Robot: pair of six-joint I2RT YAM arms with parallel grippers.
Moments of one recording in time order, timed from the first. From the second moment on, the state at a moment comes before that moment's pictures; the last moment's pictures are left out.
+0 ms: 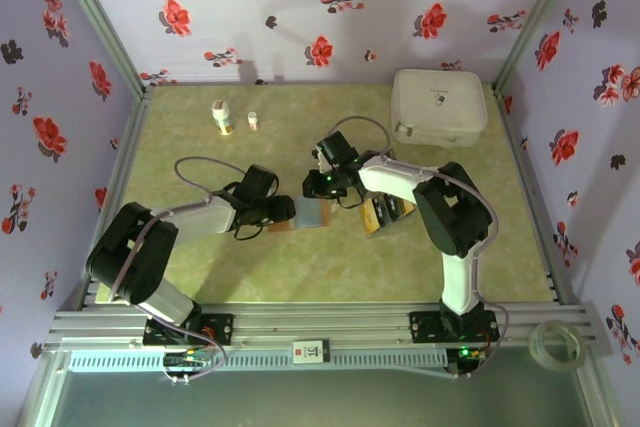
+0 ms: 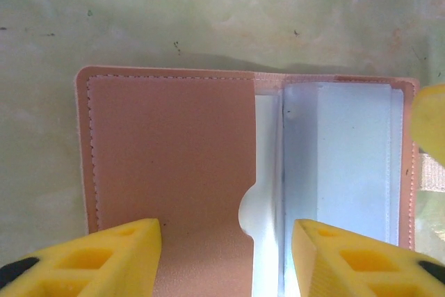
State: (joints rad) left arm -0.61 1.56 0.73 -0.17 0.10 -0.73; right arm 0.69 1.97 1.29 -0.34 -0.36 0.58
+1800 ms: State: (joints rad) left arm -0.61 1.56 0.71 -0.10 0.09 -0.64; right arm 0.69 1.99 1.26 -0.31 -0.36 0.61
